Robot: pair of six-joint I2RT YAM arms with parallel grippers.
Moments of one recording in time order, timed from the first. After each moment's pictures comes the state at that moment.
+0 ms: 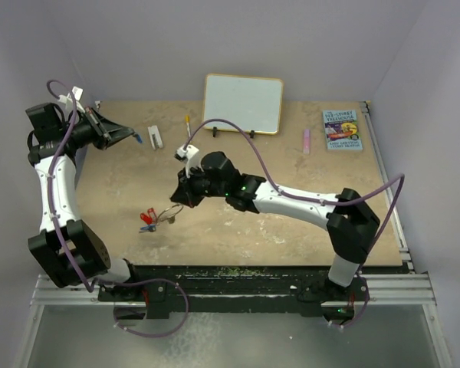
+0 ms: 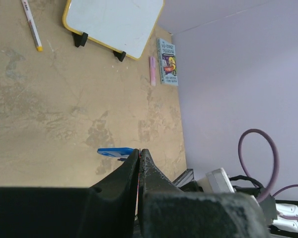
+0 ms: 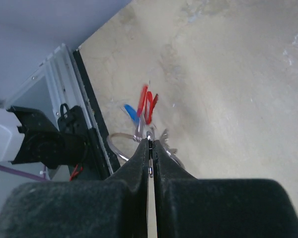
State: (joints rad) left arm 0.42 1.42 1.34 -0.48 1.10 -0.58; right arm 1.01 1.77 1.35 0.02 -0.23 0.33
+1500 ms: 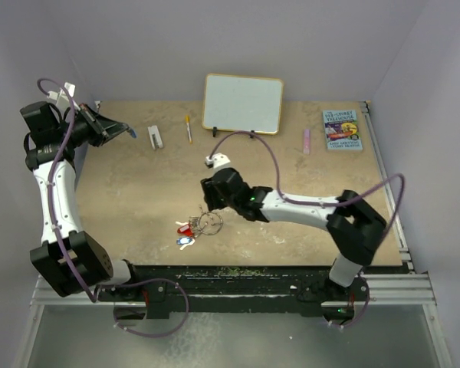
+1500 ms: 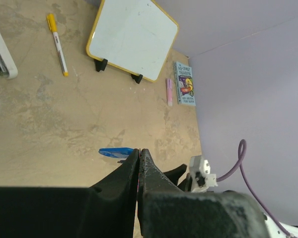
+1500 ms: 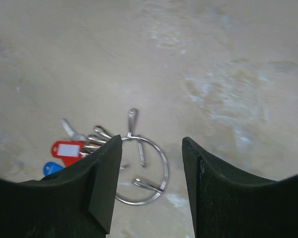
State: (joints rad) left arm 0.42 1.36 1.34 -0.43 0.98 -0.59; right arm 0.96 1.63 1.02 -0.03 0.27 0.39
